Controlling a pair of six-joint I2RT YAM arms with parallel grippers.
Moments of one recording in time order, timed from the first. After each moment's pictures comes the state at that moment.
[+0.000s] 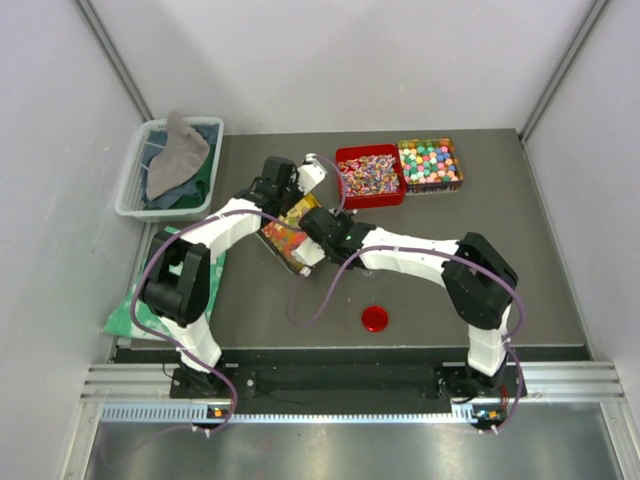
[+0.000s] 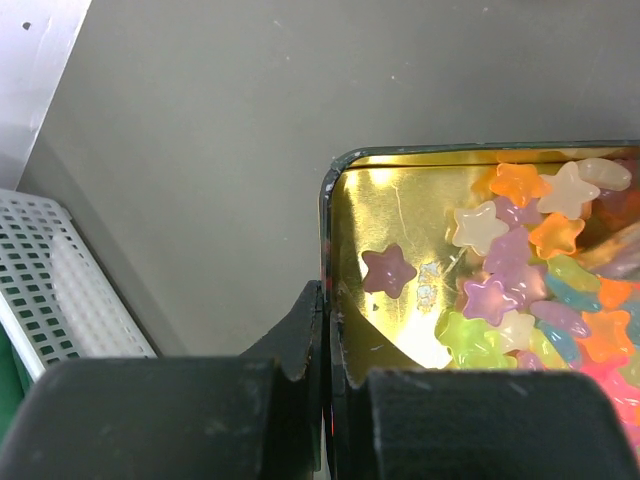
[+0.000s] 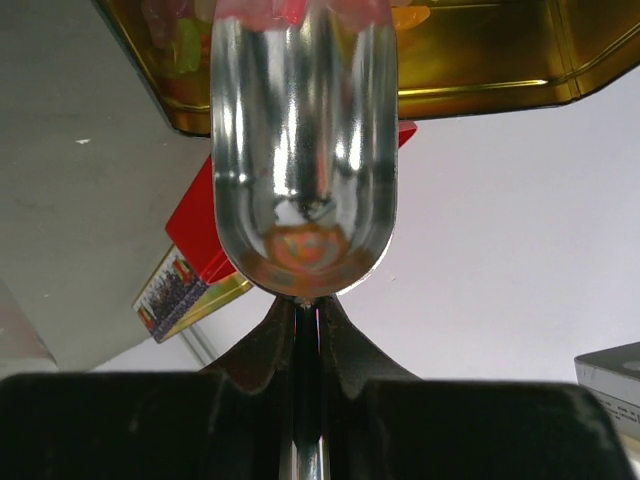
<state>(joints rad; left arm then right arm) -0.42 1.76 1.26 -0.19 -0.10 0.56 0.96 1.88 1.36 -0.35 0.61 -1.58</state>
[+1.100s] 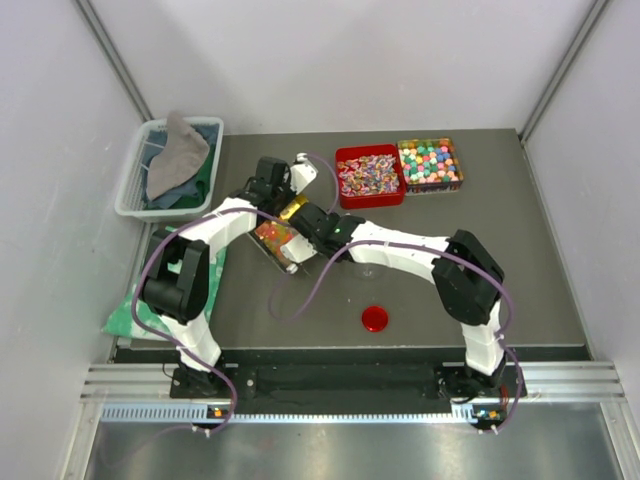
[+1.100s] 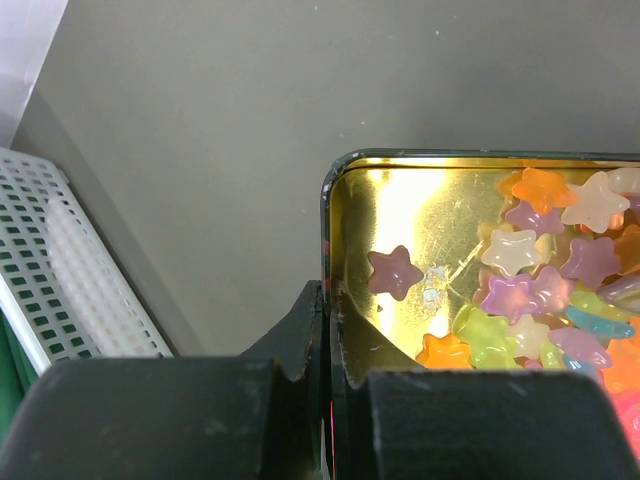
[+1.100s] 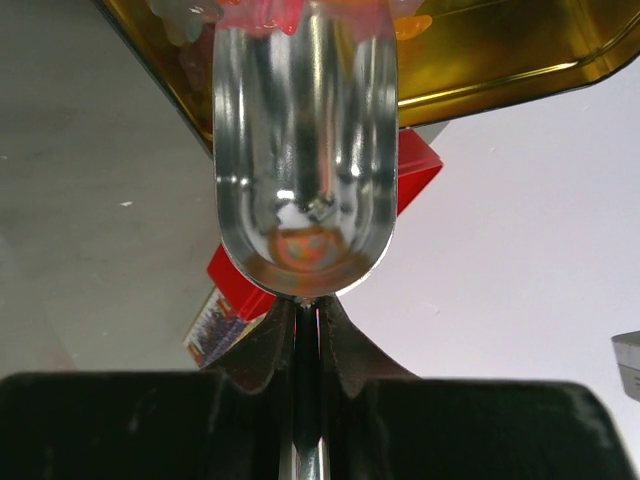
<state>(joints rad) -0.38 1.77 1.24 -0.18 -0.11 0.56 0.98 1.96 1.51 -0.49 0.53 -1.41</state>
